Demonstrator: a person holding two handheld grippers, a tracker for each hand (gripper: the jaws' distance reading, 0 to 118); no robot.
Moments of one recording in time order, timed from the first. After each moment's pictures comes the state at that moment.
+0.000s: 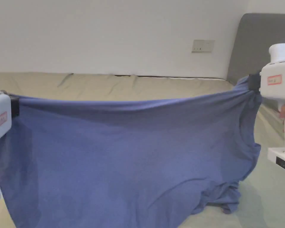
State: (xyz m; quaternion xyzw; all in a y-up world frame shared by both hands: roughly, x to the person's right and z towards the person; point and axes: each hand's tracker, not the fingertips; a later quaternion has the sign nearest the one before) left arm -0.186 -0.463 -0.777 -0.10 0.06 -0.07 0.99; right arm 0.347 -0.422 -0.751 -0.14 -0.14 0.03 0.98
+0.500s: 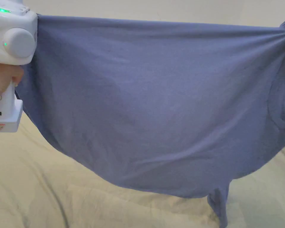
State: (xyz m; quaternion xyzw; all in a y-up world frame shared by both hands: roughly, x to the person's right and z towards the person) left arm -0.181 -0.321 -0.735 0.08 0.10 -0.13 0.98; right arm 0.328 -0.304 -0.619 0.01 -0.19 0.02 0.98
